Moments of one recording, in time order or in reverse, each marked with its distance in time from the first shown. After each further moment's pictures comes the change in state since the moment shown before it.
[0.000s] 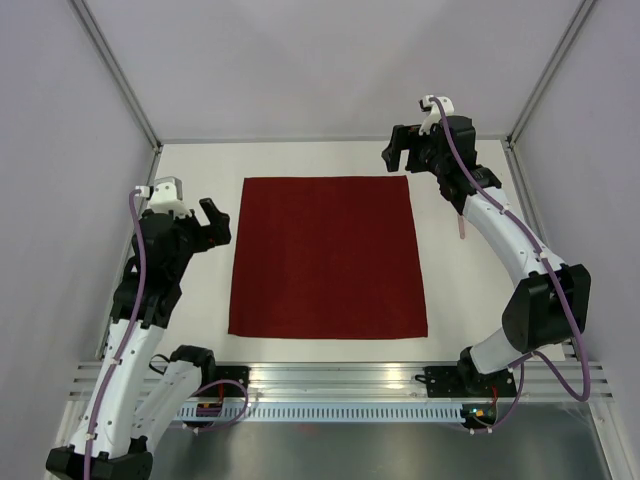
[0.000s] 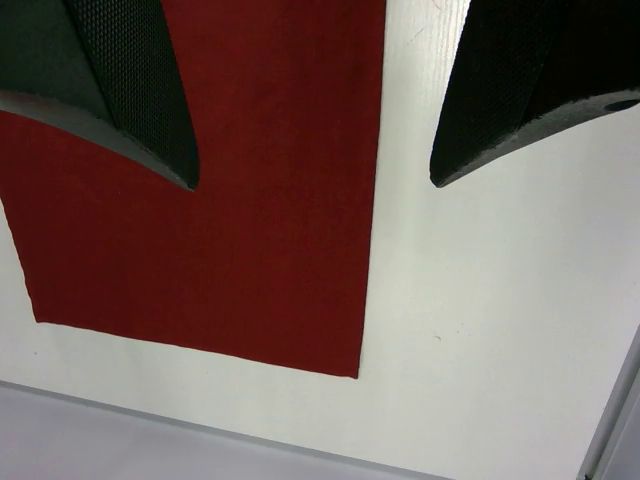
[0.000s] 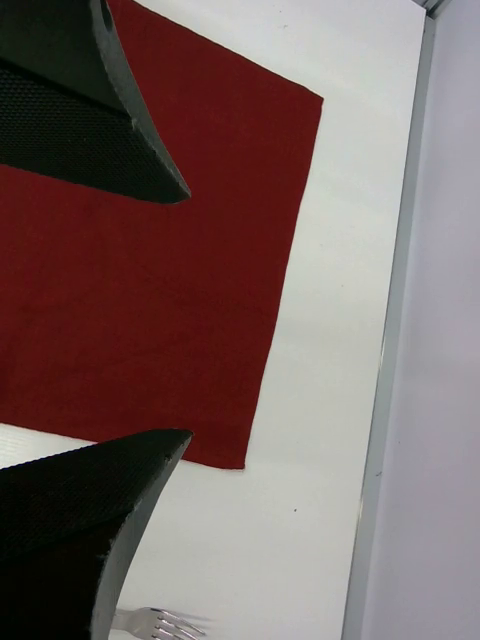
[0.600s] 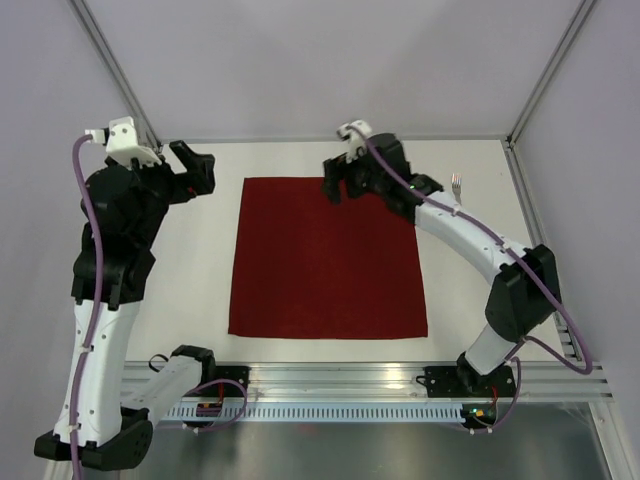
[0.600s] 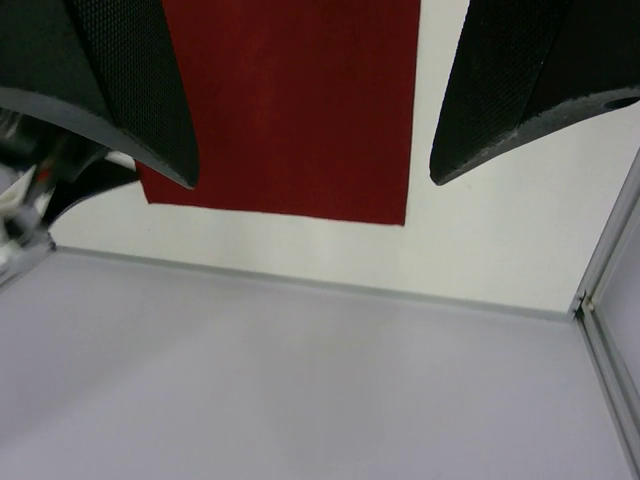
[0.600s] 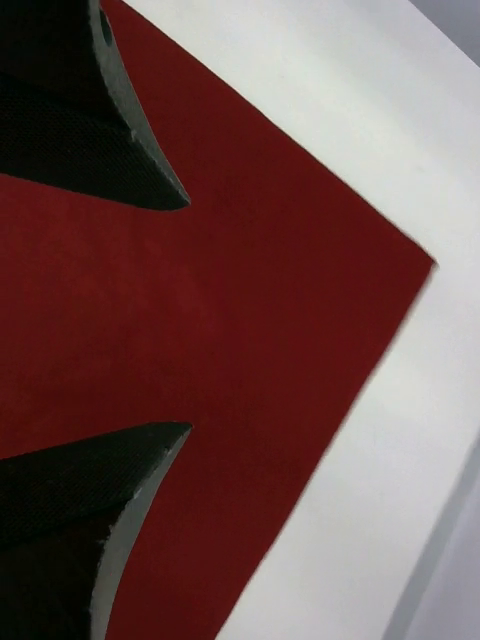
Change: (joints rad) left arm 0.000 0.192 0.484 -0.072 0.039 0.000; right arm 0.275 0.106 0.071 -0.051 -0.023 -0.067
